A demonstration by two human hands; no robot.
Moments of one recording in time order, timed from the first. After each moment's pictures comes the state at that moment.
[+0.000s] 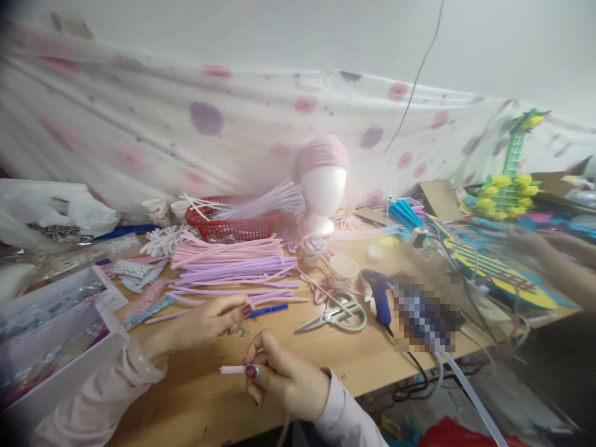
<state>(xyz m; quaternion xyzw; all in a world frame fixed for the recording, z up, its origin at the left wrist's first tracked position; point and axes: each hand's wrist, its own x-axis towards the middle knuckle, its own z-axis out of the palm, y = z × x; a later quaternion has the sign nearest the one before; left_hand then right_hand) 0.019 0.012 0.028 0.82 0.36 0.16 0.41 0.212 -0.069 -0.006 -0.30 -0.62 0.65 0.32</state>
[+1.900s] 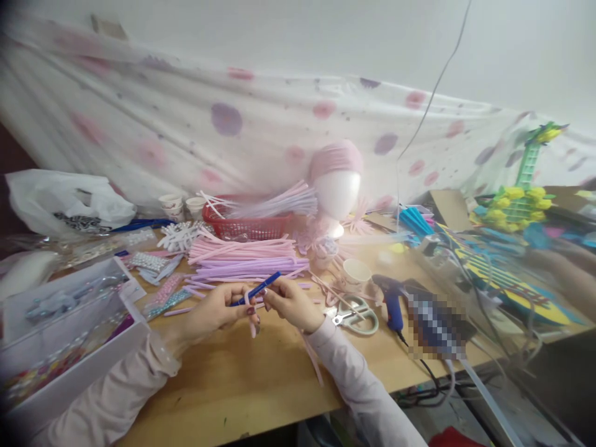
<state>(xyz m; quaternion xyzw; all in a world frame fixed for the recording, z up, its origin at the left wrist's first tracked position) 0.006 0.018 0.010 0.61 0.34 0.30 0.65 0.198 0.022 0.006 -0.39 -0.70 0.48 0.35</state>
